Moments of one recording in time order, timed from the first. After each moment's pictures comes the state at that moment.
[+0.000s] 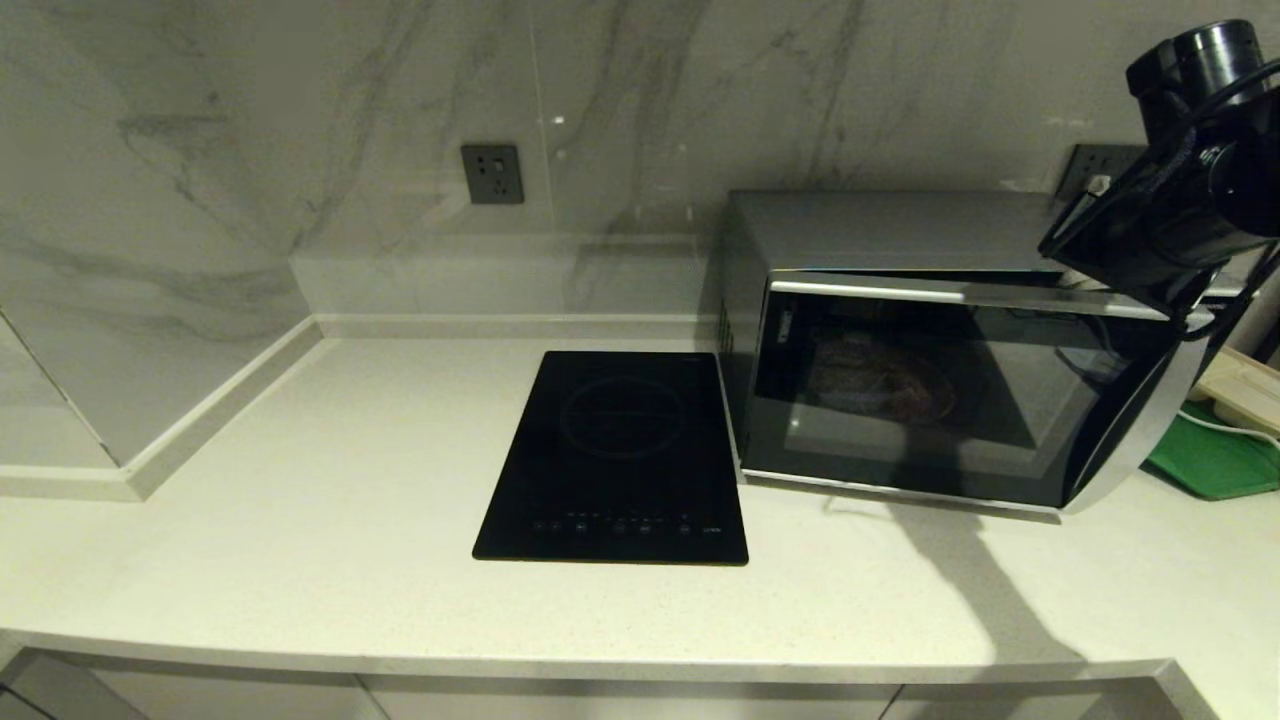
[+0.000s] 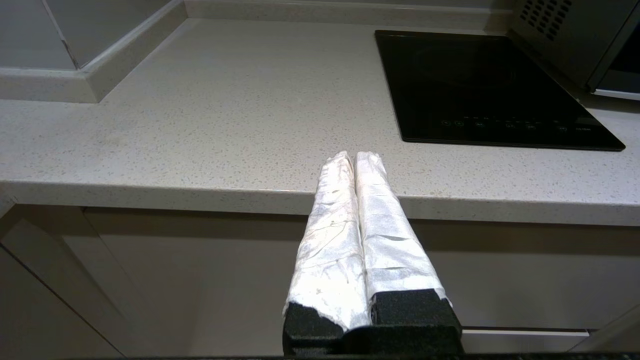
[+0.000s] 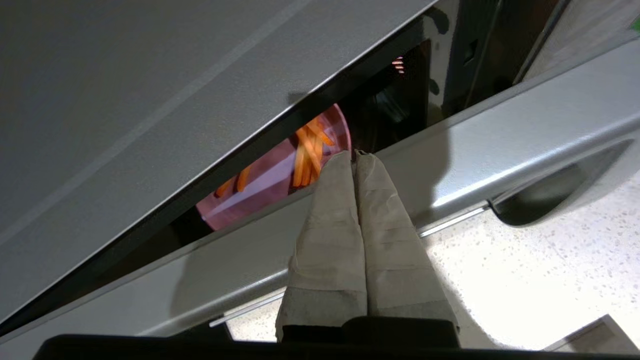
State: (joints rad) left arm 0.00 0.00 0.00 -0.01 0.01 -0.05; right arm 0.10 1.90 -1.97 0.68 -0.39 0.69
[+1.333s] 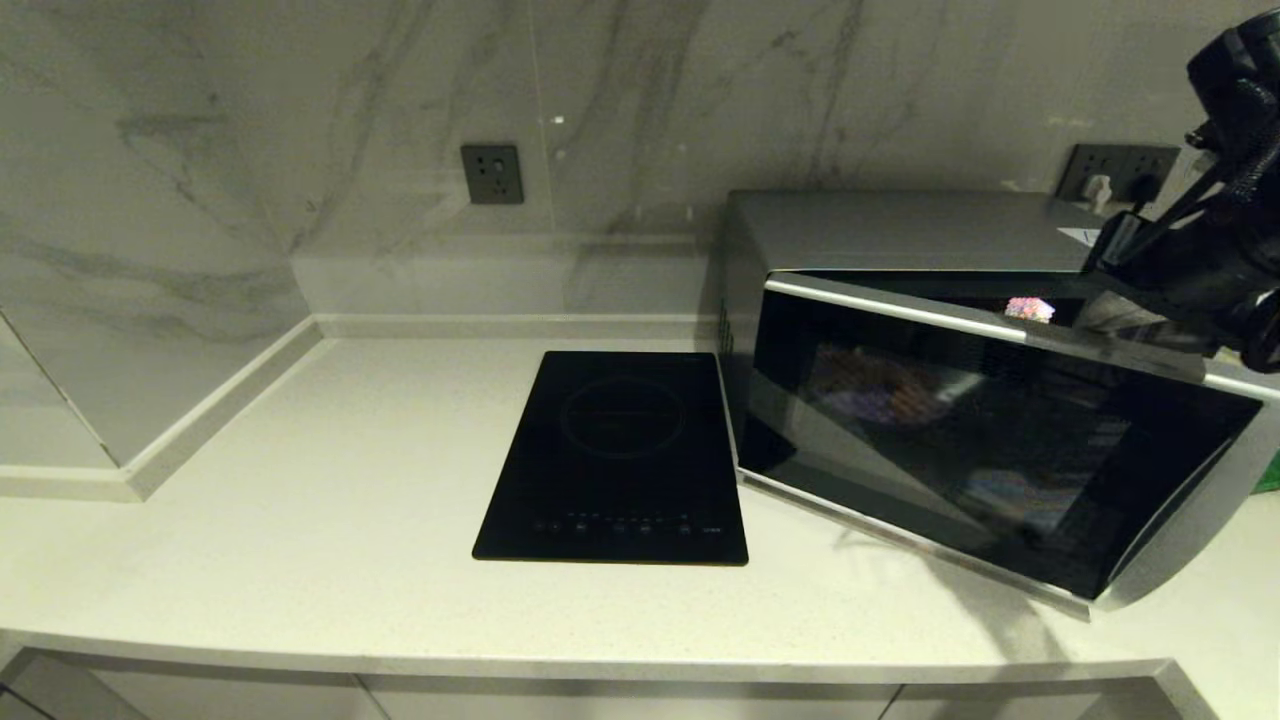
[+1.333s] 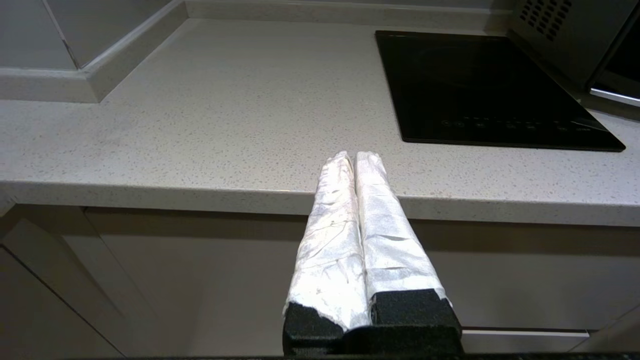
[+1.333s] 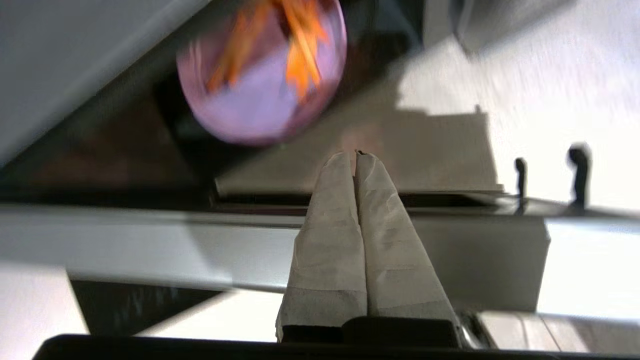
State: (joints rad) left arm 0.00 0.00 0.00 -0.01 0.01 -0.05; right arm 0.09 1.79 -1.97 0.96 -0.22 0.68
